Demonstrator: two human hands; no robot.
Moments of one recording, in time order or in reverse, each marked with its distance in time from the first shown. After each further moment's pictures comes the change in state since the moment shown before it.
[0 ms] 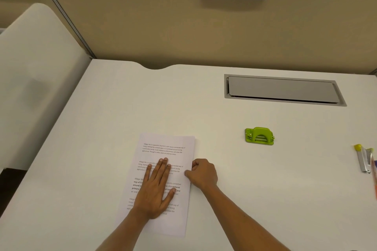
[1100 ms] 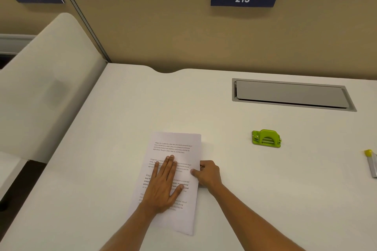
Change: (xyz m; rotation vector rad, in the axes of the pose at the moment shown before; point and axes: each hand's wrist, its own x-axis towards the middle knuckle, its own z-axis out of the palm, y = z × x) left_hand 0.000 0.006 -0.017 0.002 -0.028 -0.048; right_hand 0.003 0.012 0.007 0.222 -0.091 -0.074
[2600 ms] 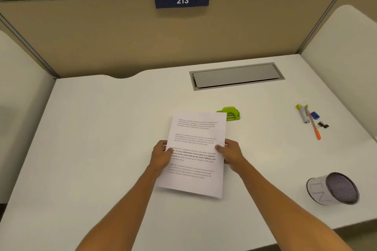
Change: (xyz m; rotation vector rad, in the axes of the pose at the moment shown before) left_hand 0.079 0.049 -0.048 -1.067 -0.107 -0.506; right_hand -0.041 0.057 -0.100 0.486 0.336 0.119
